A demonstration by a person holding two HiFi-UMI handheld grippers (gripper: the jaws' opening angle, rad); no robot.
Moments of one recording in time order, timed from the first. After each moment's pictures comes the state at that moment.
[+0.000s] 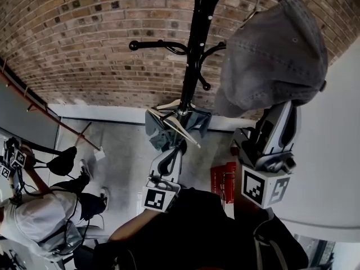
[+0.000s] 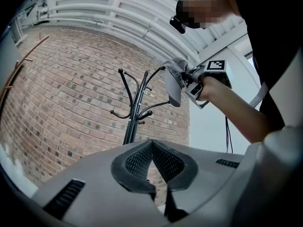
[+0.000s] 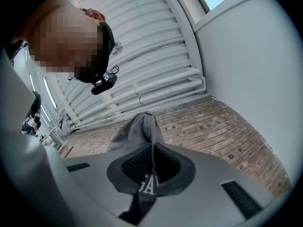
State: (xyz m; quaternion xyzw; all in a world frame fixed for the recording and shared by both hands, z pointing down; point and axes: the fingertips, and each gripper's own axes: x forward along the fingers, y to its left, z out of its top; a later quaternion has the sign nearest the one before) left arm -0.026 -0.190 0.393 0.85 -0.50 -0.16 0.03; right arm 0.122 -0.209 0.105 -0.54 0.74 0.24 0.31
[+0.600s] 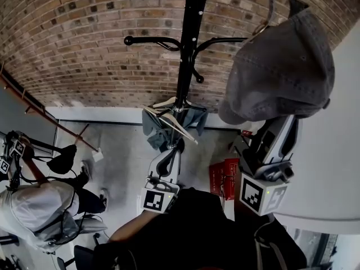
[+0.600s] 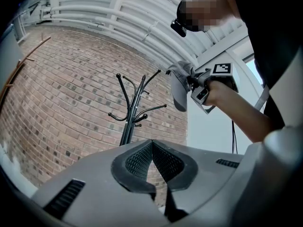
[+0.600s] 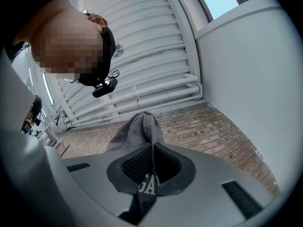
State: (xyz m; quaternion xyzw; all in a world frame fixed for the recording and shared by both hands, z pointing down) left arm -0.021 -0.170 0.393 0.85 -0.49 -0.15 0.04; right arm 0.141 -0.166 0.112 -0.57 0.72 0.26 0.31
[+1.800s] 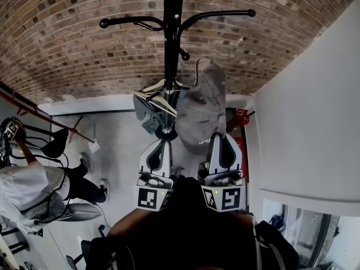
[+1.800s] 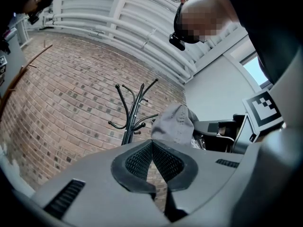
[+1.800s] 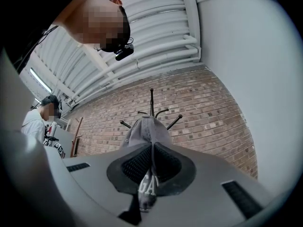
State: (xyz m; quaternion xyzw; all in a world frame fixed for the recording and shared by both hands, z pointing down) left arm -0.026 -0.149 0.372 0.84 -0.50 -0.19 0.02; right arm 0.102 -0.146 0.322 -0.60 0.78 0.07 0.14
